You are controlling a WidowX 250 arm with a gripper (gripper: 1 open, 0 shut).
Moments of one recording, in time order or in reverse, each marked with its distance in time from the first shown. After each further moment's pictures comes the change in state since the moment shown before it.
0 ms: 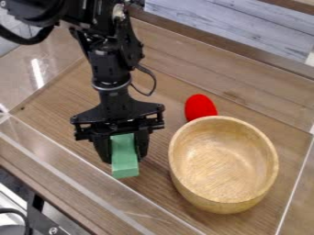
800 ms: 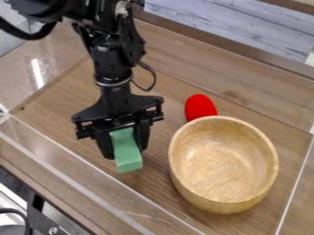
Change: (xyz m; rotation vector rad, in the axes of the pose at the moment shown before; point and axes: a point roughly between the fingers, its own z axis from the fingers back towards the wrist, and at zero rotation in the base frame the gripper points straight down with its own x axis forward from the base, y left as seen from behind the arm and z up) arm 0.010 0.000 0.001 0.004 -0.039 0.164
